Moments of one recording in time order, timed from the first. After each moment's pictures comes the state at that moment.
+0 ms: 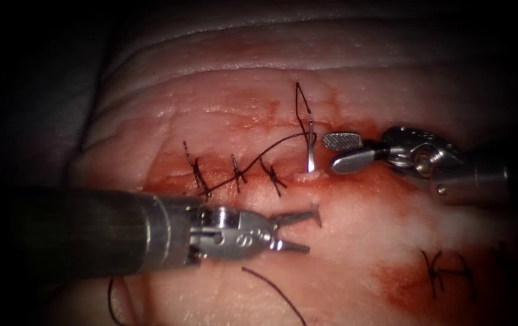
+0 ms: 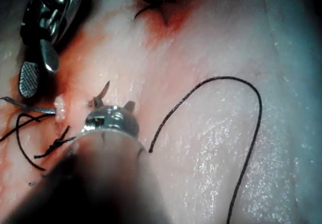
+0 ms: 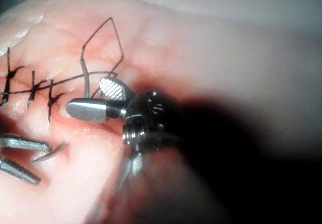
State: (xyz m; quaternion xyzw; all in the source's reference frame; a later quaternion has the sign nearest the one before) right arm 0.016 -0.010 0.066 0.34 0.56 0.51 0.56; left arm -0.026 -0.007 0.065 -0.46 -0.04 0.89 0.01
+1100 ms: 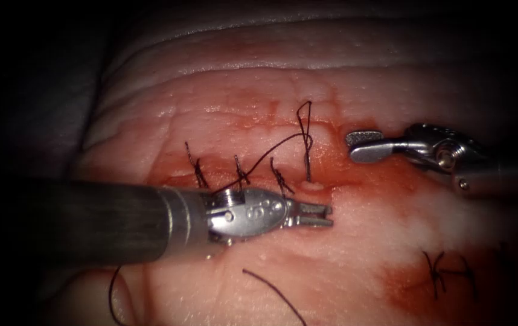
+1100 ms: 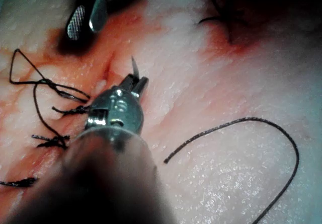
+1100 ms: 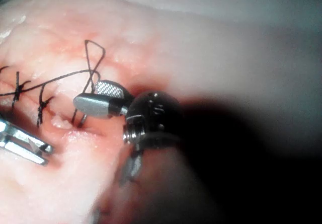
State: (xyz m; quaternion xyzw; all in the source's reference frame) right arm 0.013 -0.010 0.066 0.33 0.55 0.52 0.56; left arm -0.028 -0.005 0.067 -0.56 -0.23 0.77 0.20
